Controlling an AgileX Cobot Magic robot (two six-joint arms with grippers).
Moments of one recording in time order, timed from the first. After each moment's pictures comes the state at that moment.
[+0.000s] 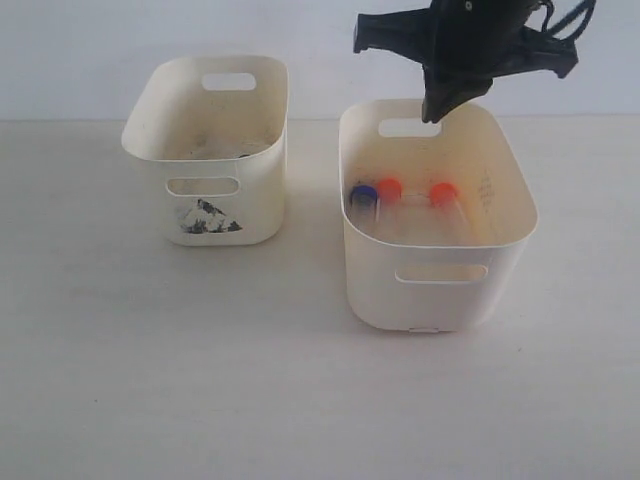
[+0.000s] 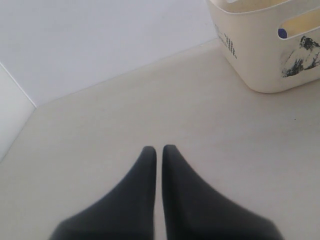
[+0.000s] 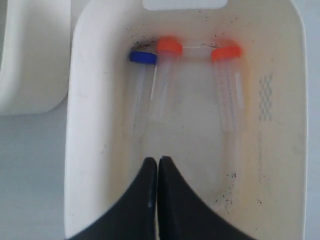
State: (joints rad) left arm -0.08 0.00 0.00 0.39 0.34 -0.03; right arm 0.37 1.78 -1.65 -0.05 1.10 0.50
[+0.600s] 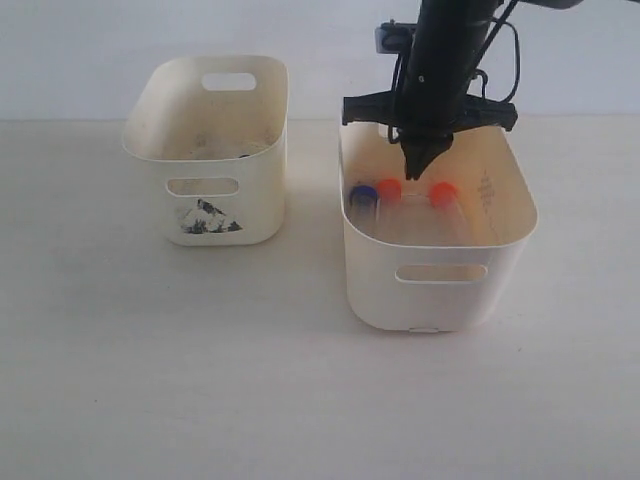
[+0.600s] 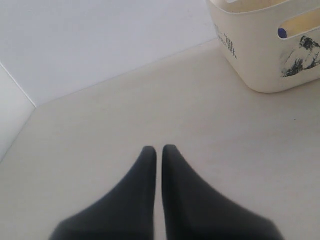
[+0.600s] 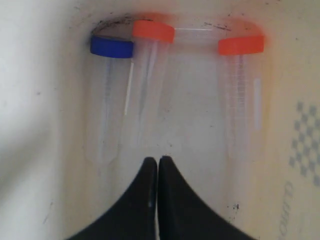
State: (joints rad) left arm -0.08 0.00 0.00 0.39 0.34 -0.03; right arm 0.31 2.14 -1.90 0.01 1.22 0.39
